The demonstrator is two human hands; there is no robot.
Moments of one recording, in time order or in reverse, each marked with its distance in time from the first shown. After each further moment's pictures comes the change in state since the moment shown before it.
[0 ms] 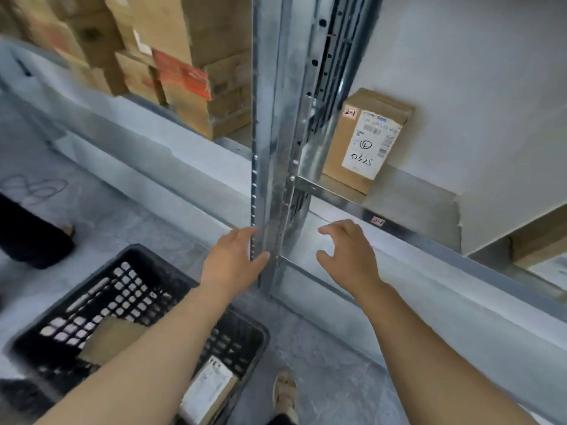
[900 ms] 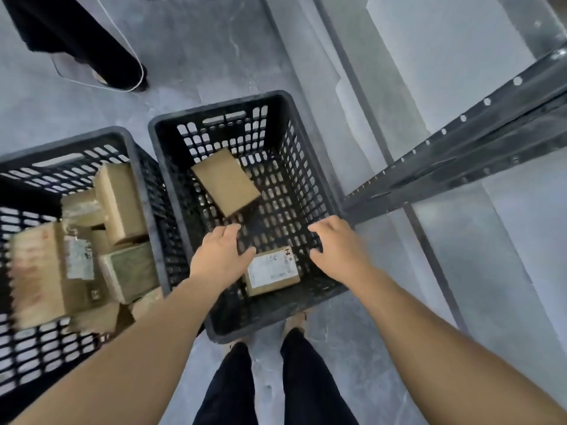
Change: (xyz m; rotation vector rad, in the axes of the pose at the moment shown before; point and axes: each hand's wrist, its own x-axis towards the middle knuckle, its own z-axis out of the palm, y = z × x) left_hand -0.164 -0.223 0.081 -0.090 -0.111 -0.864; right_hand -0.026 -0.104 0.242 -0.271 -0.755 -0.587
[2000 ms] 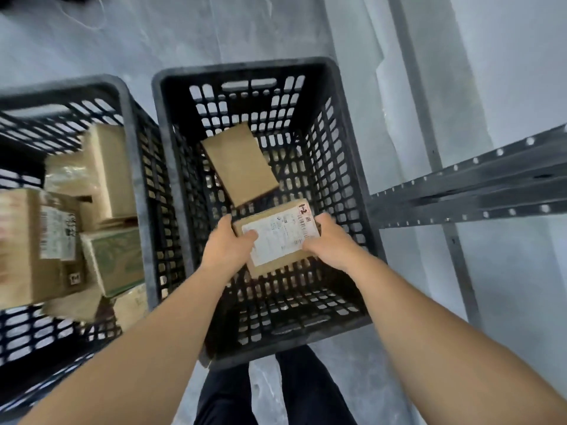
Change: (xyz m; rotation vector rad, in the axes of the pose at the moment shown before) left_hand 0.070 -0.023 0.042 -0.716 0.000 -0.410; right_hand 0.100 -0.004 0.053 0.564 -0.355 0.233
